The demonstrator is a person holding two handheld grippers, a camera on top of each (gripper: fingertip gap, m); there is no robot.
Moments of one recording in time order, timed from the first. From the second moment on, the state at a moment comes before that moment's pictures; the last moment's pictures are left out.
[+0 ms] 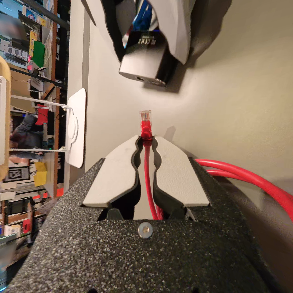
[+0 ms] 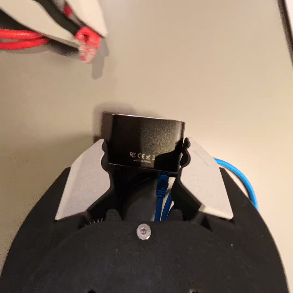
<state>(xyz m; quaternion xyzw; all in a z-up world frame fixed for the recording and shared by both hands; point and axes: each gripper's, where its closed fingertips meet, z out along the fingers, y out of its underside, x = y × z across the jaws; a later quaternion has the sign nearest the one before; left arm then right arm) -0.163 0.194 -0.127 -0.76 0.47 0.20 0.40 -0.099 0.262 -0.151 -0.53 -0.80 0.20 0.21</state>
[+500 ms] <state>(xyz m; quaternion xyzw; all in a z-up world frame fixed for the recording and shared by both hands) -0.143 0.181 -0.124 -0.74 0.52 0.27 0.33 -0.097 0.215 -0.125 -0.33 -0.83 0.15 0.42</state>
